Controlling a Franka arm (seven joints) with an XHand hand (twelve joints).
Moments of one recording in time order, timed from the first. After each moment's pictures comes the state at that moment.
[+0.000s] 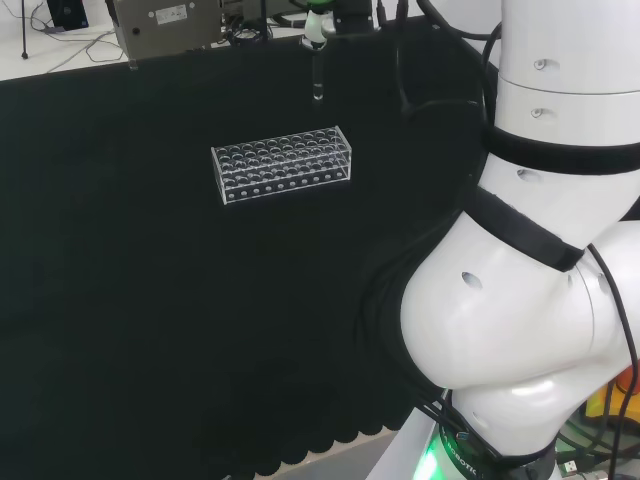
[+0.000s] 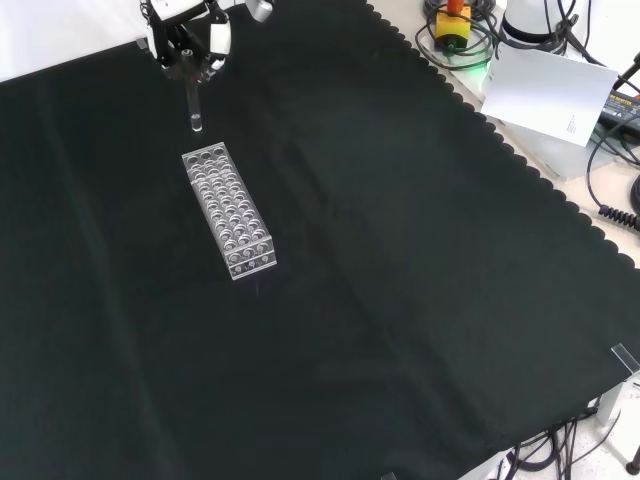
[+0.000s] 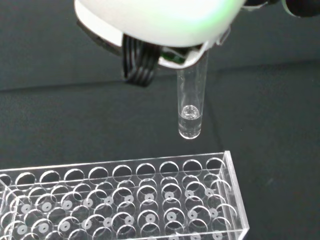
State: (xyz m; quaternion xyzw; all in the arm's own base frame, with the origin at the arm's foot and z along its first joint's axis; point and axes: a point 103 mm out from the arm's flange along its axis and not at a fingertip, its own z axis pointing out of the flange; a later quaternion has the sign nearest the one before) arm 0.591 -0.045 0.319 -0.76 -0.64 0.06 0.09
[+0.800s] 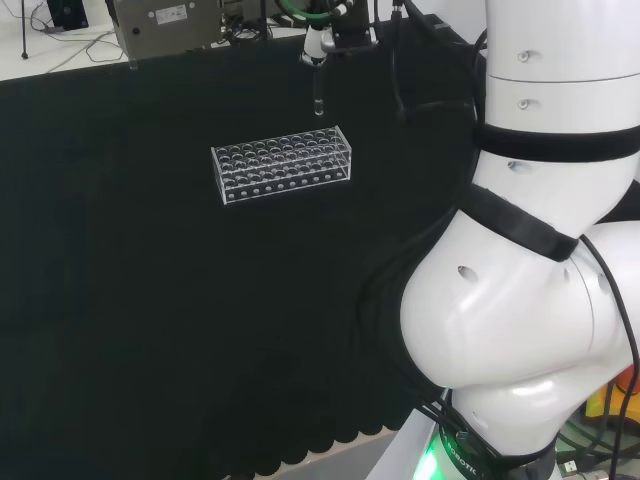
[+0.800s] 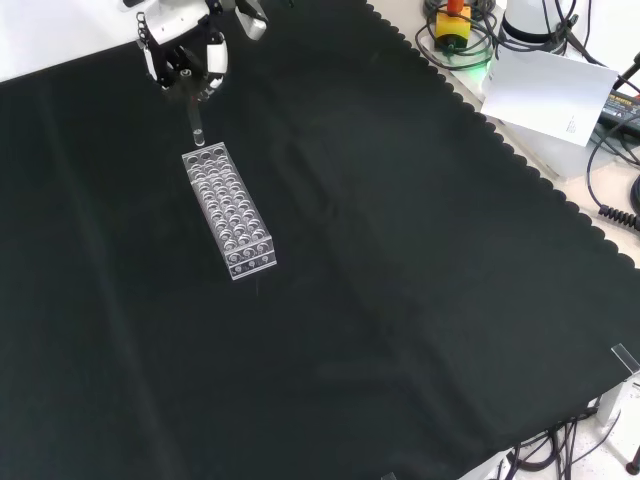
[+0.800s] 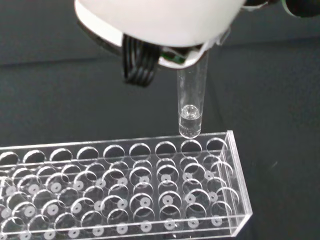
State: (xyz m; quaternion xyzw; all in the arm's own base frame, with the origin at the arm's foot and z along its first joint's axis) arm 0.600 -0.052 0.285 -0.76 -0.64 0.09 0.11
